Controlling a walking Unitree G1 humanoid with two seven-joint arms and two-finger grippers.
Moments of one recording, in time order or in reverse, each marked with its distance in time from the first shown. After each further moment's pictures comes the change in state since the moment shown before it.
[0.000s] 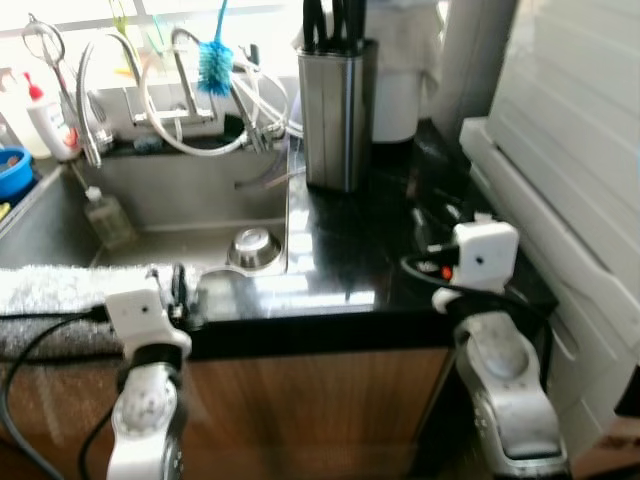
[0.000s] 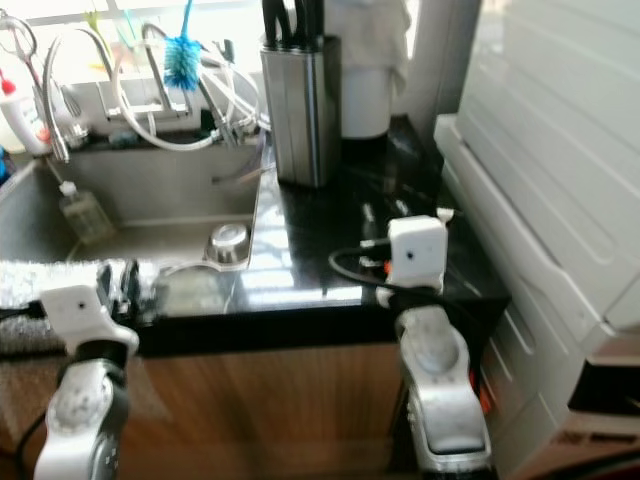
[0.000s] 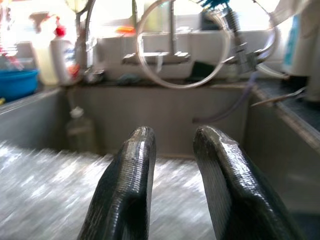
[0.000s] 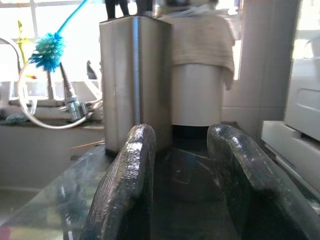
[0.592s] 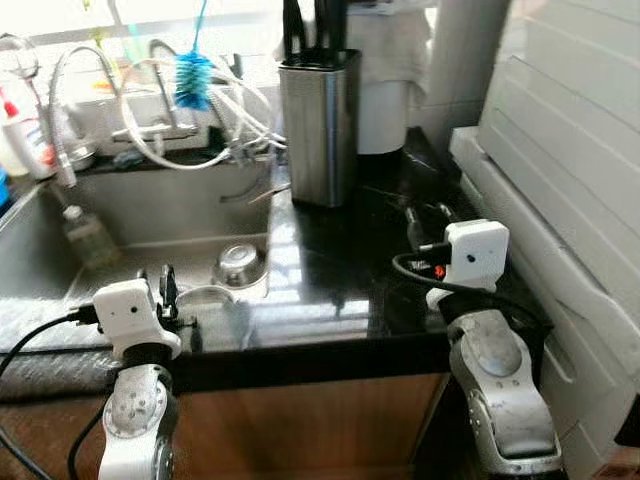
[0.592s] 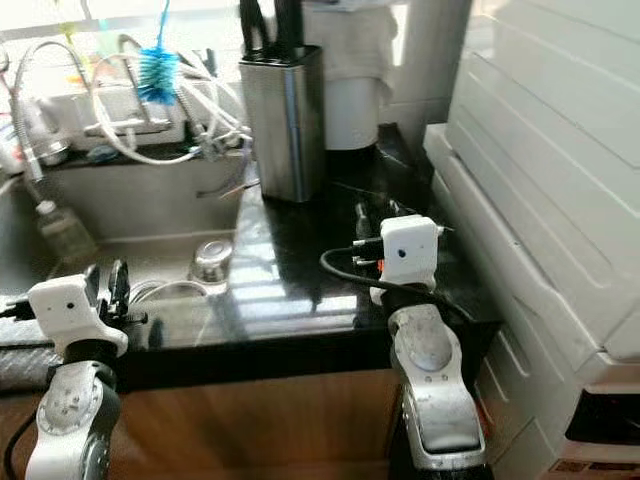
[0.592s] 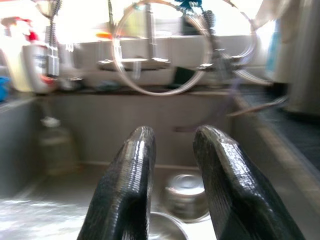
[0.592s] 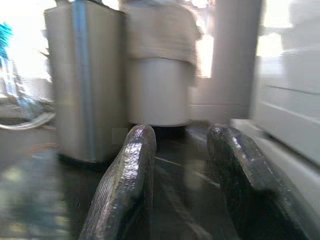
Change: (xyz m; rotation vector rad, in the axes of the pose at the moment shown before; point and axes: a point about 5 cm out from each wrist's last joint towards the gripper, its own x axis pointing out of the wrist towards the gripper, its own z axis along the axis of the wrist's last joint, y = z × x) left arm -0.001 -0.014 -0.002 -0.036 0.007 -0.033; right arm -0.004 -0.015 -0.007 -0.042 0.036 -0.057
